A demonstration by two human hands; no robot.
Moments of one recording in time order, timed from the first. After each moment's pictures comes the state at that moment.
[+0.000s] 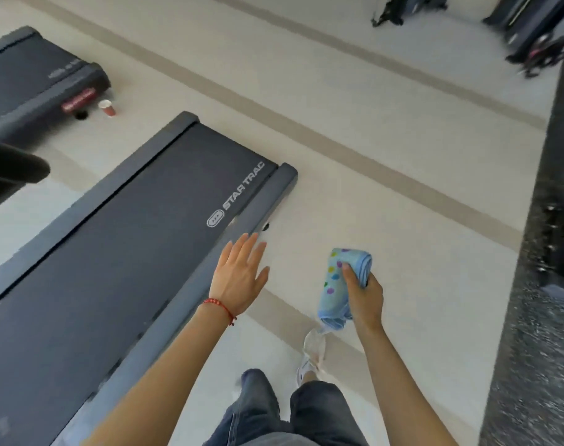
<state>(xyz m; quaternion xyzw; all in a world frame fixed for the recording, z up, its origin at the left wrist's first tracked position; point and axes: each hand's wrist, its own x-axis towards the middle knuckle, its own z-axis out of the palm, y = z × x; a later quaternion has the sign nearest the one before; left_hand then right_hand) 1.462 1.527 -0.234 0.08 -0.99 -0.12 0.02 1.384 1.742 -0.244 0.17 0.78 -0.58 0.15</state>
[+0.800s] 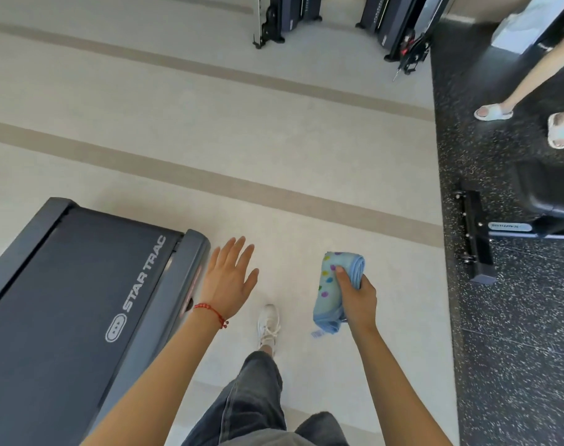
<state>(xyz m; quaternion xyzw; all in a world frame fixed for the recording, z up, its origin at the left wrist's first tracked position) 1.088 1.624 -0.249 -0.05 -0.99 -0.15 0.00 1.078 1.861 -0.244 0.28 0.74 -0.60 0.07</state>
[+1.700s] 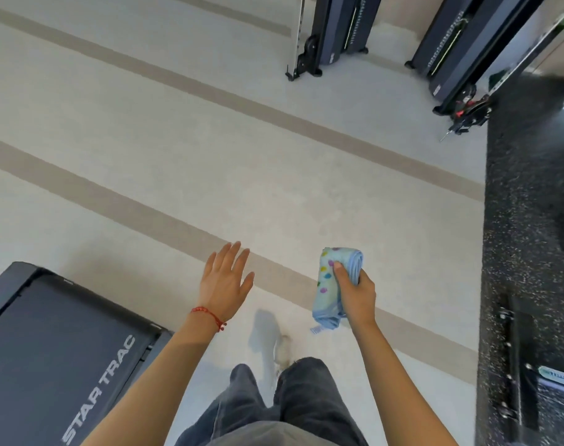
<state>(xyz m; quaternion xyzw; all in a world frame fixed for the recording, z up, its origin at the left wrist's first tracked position) 0.609 1.538 -0.261 0.05 -0.99 -0.16 -0.01 0.548 1.771 -0.237 0.21 0.77 -0.60 0.11</state>
